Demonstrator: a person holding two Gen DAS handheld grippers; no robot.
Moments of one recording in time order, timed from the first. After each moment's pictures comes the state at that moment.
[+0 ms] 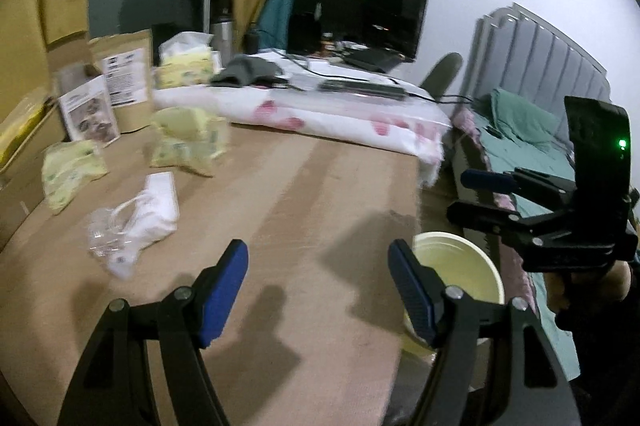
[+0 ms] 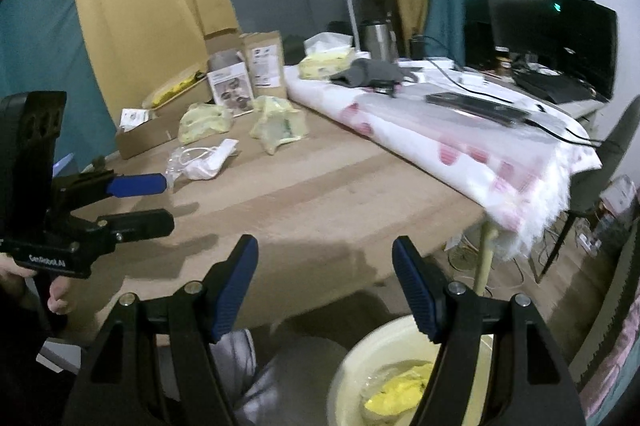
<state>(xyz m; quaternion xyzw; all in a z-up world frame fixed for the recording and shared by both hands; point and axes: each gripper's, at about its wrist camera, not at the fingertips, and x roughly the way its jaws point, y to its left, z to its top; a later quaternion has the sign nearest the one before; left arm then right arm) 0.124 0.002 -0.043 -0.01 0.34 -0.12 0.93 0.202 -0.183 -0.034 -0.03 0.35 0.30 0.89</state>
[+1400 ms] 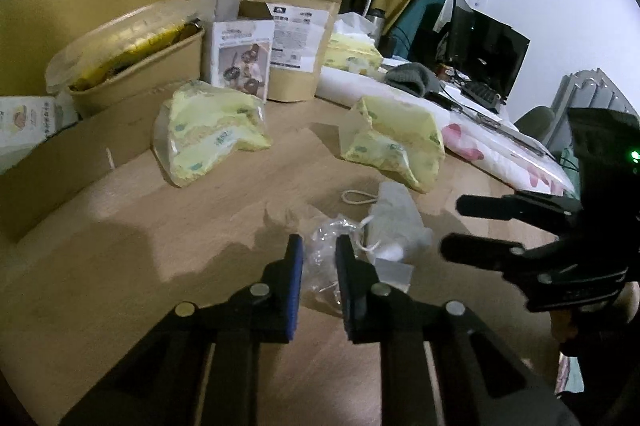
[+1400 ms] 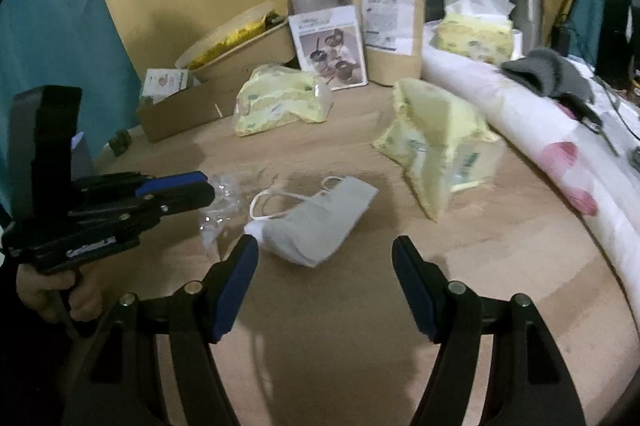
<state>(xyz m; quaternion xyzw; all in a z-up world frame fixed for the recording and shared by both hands) 0.172 0.195 -0.078 -0.10 0.35 0.00 0.93 0.307 0.055 -0.075 -0.08 0.42 0.41 0.81</state>
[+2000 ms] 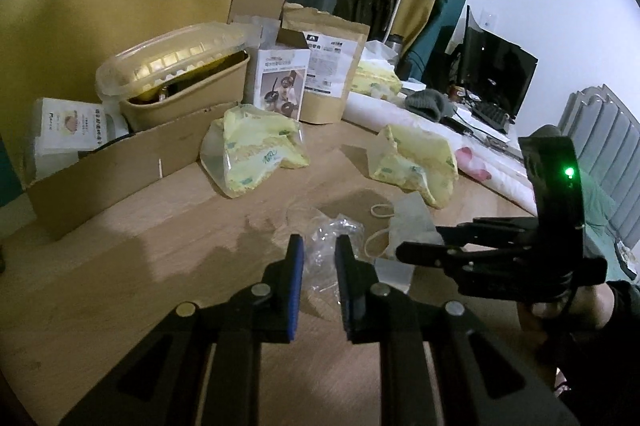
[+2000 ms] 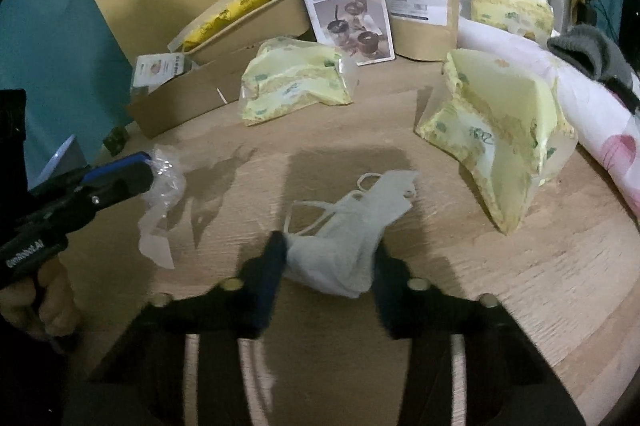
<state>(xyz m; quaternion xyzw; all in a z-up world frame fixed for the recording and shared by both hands) 0.141 0.224 -0.058 -0.11 0.32 0.02 0.94 0.315 0.097 -0.096 -0.07 0.45 0.42 0.79</state>
